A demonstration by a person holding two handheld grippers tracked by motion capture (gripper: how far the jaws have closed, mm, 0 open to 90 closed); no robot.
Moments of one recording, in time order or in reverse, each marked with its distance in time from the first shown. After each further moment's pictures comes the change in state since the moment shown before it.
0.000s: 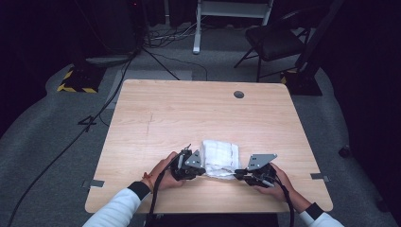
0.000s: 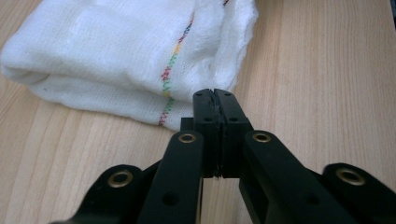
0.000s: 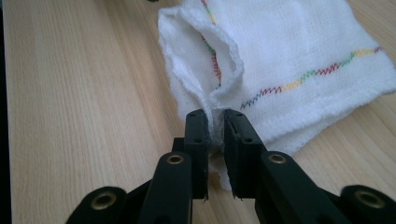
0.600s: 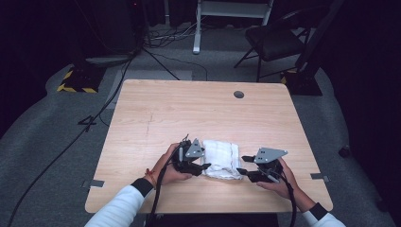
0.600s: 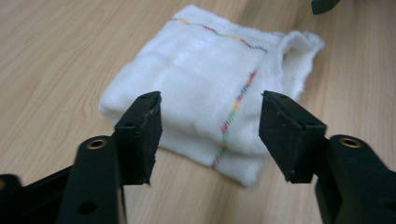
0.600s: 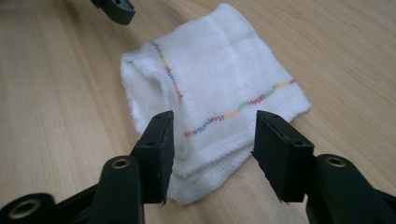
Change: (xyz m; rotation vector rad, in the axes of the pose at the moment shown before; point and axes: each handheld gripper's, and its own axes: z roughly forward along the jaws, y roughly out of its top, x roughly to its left) left arm 0.011 0.029 -0.007 -0.115 0.167 -0.078; right arm -0.011 0.013 -0.022 -0.092 -0.130 0.045
